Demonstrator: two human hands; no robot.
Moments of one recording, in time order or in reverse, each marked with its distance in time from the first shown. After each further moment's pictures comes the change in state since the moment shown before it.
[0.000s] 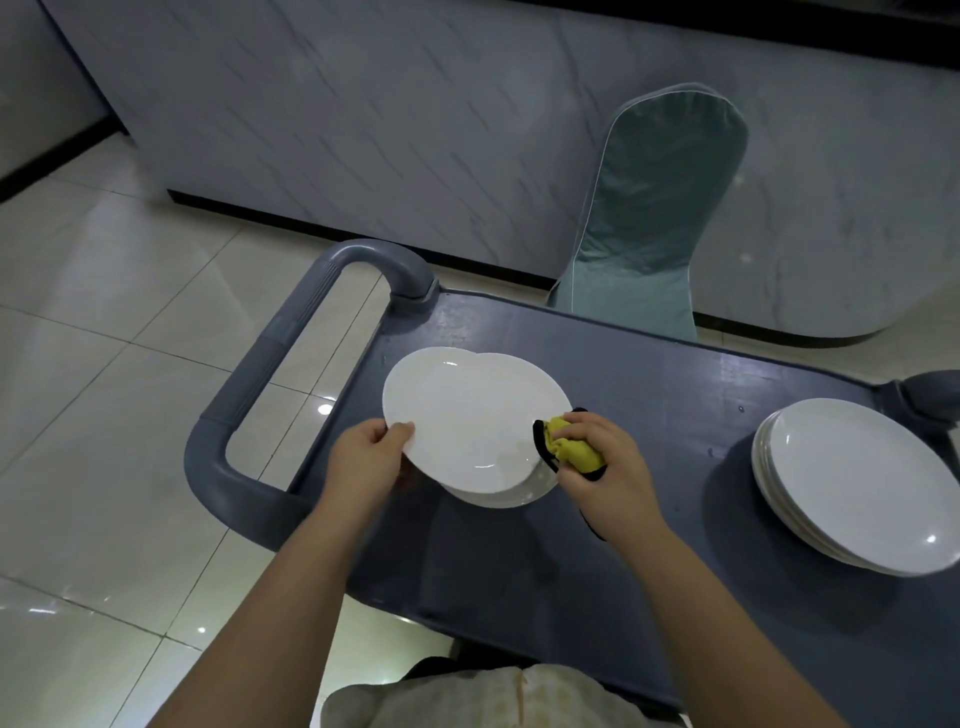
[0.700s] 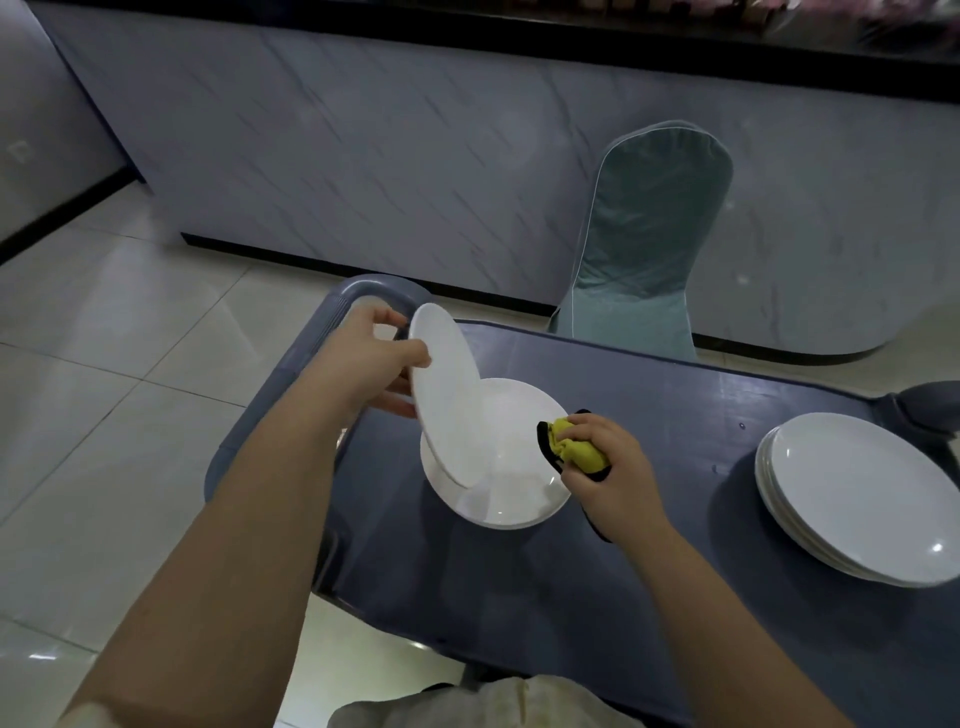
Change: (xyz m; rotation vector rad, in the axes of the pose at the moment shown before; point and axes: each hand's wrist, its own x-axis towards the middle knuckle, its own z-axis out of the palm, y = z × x) left_hand 0.003 0.134 -0.029 0.057 -0.202 0.140; right_hand 0.012 -0.025 -0.004 0.042 0.046 -0.057
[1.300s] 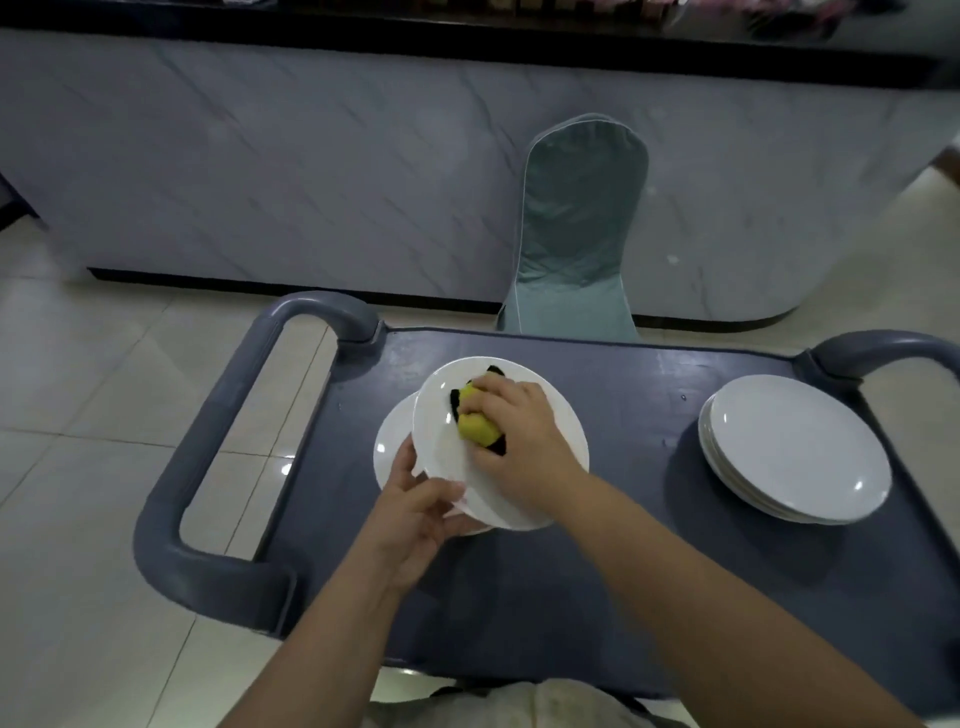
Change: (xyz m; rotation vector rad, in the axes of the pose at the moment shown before) left_hand -0.039 -0.109 0.085 -0.731 -0.410 -0.171; right_hand 0.032 -0.020 0.021 -0.293 -0.157 -0.131
